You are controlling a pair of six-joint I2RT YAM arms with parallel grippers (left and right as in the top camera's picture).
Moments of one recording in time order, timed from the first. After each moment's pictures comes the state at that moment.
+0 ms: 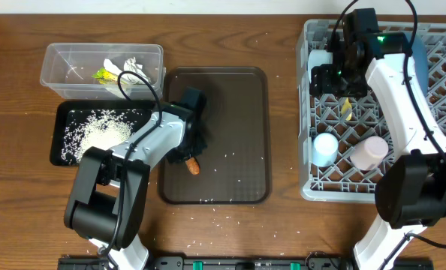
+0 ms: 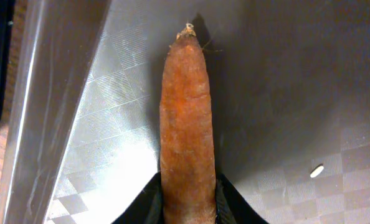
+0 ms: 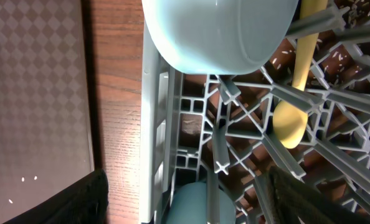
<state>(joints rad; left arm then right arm) -0.35 1.83 1.08 -0.79 -0.04 -0.83 0.10 1.94 1.77 -1.18 -0.11 0.10</state>
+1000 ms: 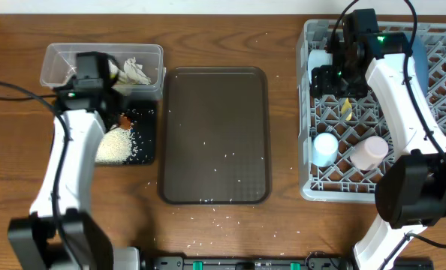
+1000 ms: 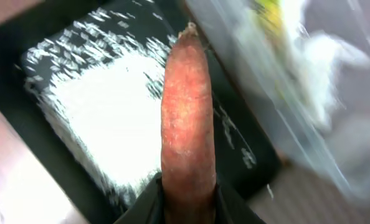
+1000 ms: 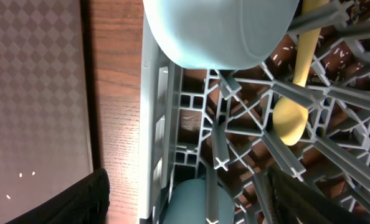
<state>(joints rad) 0.13 1.59 1.24 -0.81 -0.24 -0.90 0.10 1.94 1.77 -1.19 -0.11 0.09</state>
